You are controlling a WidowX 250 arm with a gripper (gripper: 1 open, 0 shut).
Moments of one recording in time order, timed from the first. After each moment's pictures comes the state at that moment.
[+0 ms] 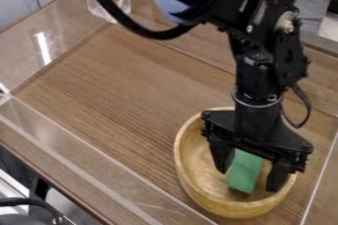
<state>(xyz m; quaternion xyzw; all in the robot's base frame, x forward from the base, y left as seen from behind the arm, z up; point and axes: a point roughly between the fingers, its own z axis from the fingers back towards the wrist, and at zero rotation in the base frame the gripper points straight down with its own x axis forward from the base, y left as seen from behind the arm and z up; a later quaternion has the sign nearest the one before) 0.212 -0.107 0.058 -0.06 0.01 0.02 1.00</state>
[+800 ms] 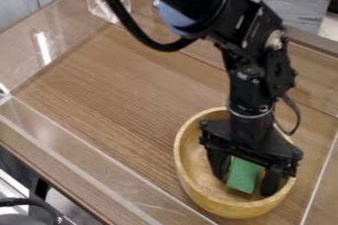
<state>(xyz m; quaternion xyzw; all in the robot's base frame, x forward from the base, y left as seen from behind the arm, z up) 0.217 -0.102 0.037 -0.07 0.02 0.03 1.00</state>
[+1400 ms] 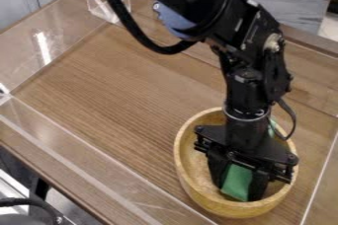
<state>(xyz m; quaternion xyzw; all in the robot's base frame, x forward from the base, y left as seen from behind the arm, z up) 0.208 -0.100 0.034 -0.07 0.05 0.04 1.00</state>
